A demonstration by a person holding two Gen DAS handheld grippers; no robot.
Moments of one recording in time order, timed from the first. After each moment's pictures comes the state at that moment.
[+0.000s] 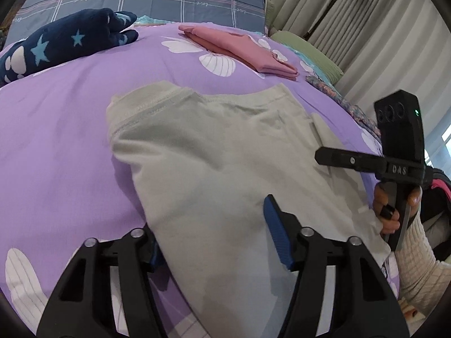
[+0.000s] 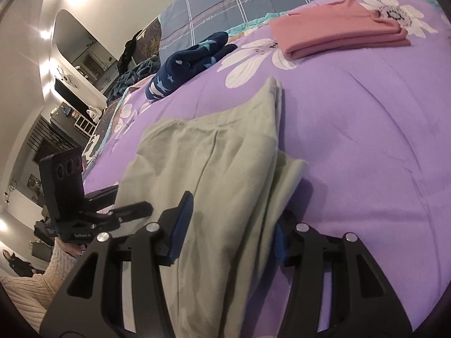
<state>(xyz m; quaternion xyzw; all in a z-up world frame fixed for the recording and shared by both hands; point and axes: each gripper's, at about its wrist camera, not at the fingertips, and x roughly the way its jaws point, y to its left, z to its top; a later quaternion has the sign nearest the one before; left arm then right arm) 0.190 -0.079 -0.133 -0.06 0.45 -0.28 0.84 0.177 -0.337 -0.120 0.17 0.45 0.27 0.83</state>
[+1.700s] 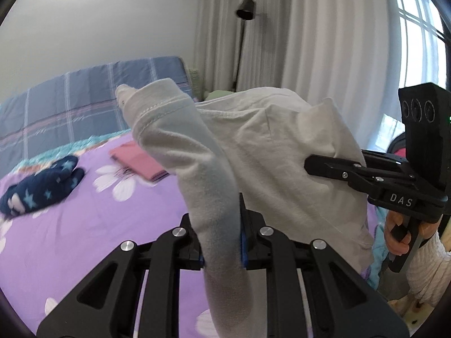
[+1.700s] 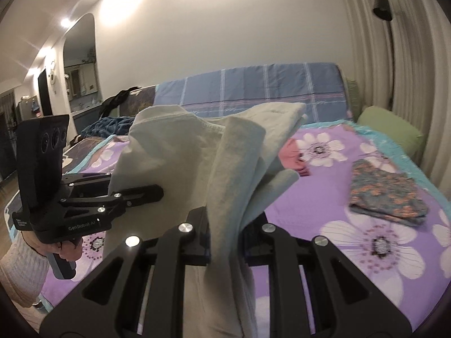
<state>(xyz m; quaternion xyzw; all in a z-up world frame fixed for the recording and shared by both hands) 0.056 -0.198 0.028 0.06 0.24 -0.37 0.90 -0.015 -0.389 0.043 0.03 0.22 0.13 0.97</state>
